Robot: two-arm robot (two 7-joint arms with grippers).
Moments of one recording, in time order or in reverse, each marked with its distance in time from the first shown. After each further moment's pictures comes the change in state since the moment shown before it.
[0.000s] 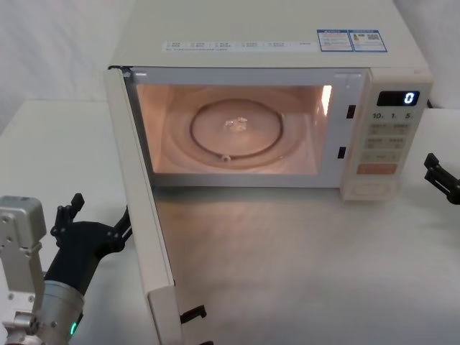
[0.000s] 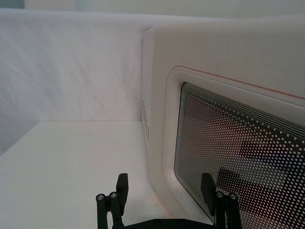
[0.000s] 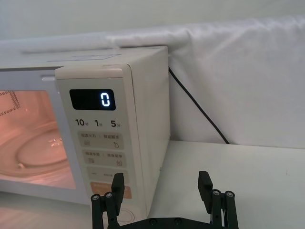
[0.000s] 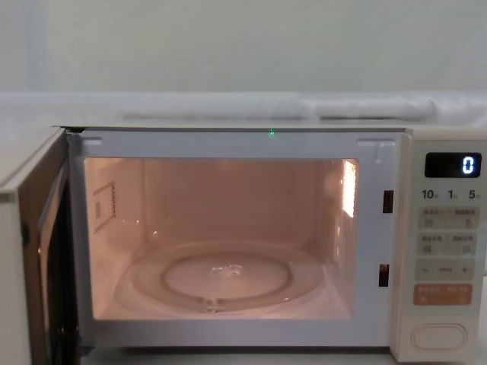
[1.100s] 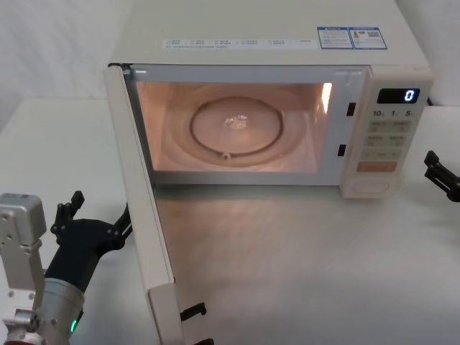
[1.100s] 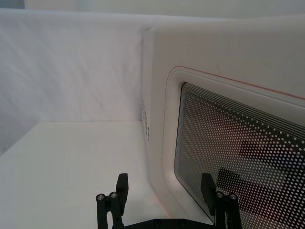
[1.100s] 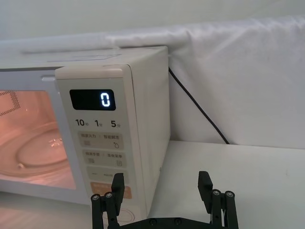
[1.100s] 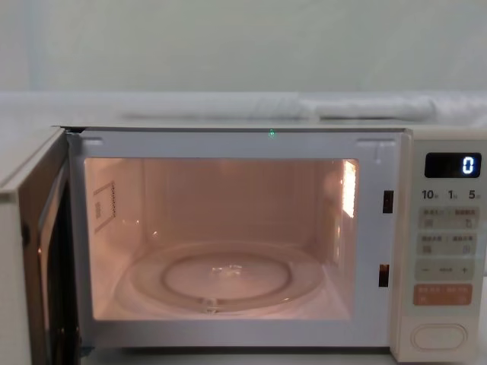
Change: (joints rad) left arm 0.000 0.000 0.000 0.000 0.000 0.000 0.000; right arm 0.000 0.000 0.000 0.000 0.000 0.000 0.000
